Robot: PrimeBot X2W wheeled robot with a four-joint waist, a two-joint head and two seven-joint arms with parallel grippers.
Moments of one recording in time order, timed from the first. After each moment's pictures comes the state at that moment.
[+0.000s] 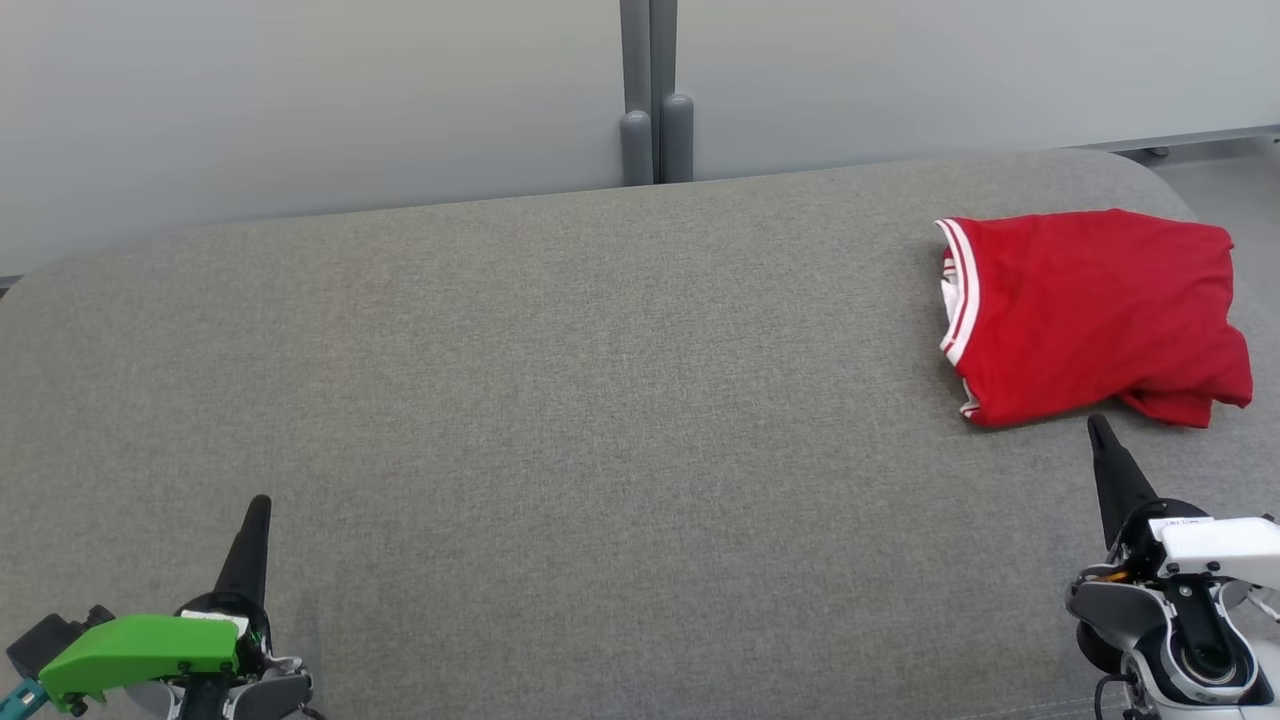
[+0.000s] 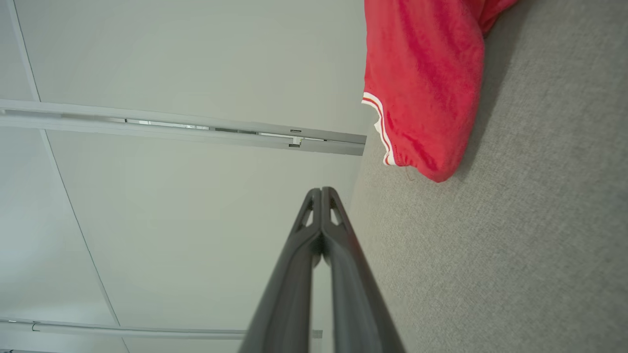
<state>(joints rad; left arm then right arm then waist) -0.02 0.05 0.05 0.27 -1.47 -0.10 0.07 -0.02 -0.11 -0.03 0.24 1.51 0.08 0.02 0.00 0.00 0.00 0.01</state>
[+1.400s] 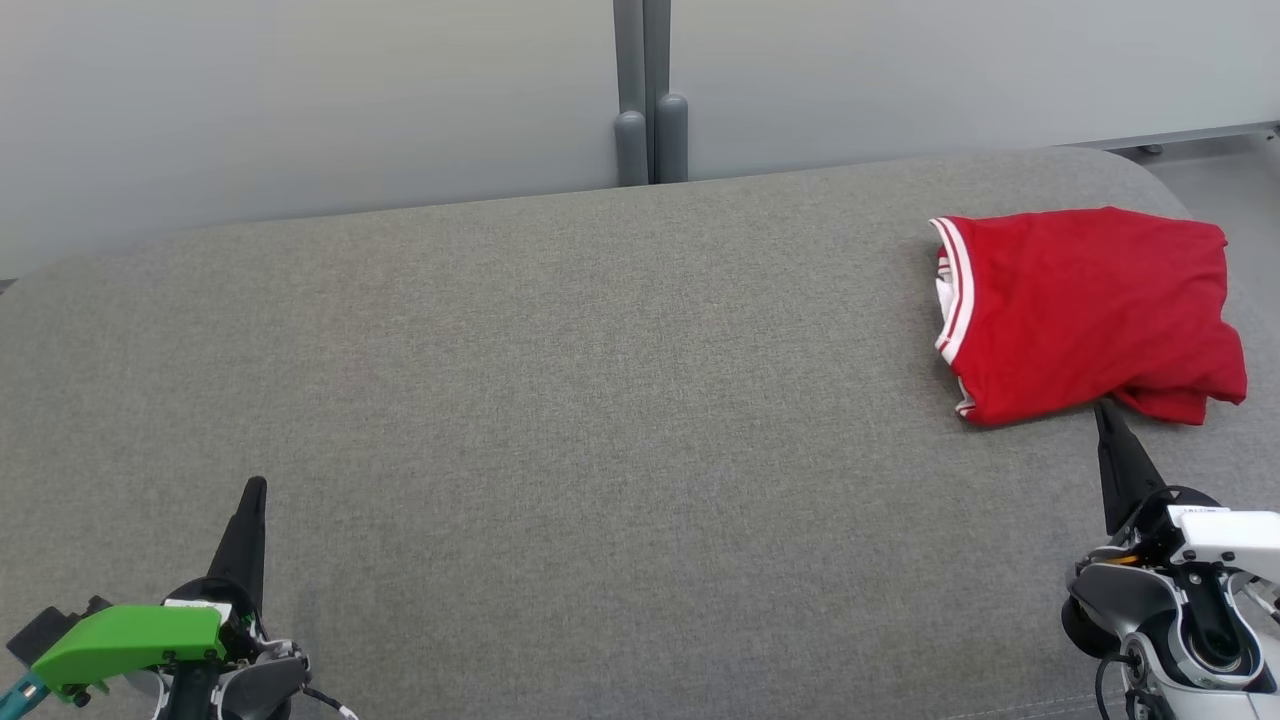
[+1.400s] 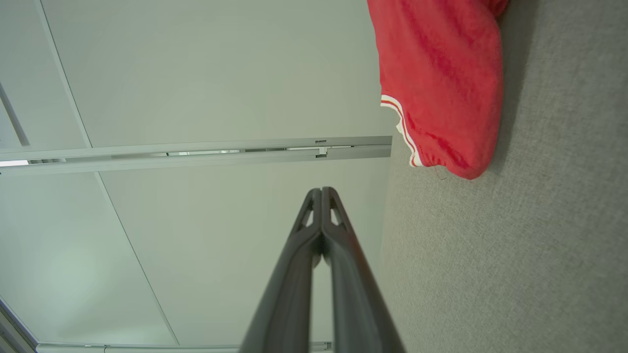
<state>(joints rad) -0.06 0.04 0.08 0.28 -1.60 -0.12 0.11 -0.05 -0.09 -0.06 0.27 1.66 0.11 0.05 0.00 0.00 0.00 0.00</state>
